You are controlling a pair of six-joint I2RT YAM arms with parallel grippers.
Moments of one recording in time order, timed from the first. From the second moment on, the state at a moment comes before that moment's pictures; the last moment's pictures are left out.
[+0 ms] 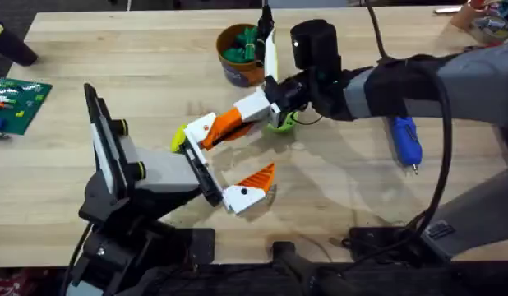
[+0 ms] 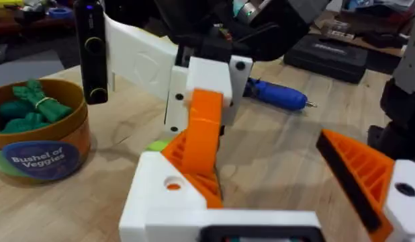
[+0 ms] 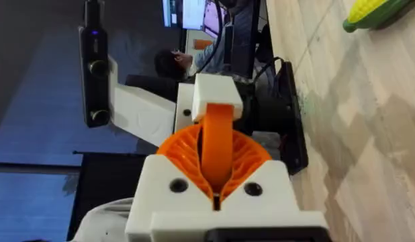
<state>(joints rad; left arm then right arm) -0.36 0.00 0.01 -0.06 0.68 -0.06 0.57 1.81 0.90 0.43 -1.47 0.93</state>
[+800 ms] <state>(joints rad) -0.38 0.00 0.01 -0.07 0.85 -0.09 0.62 1.81 0.91 0.39 -1.50 0.92</state>
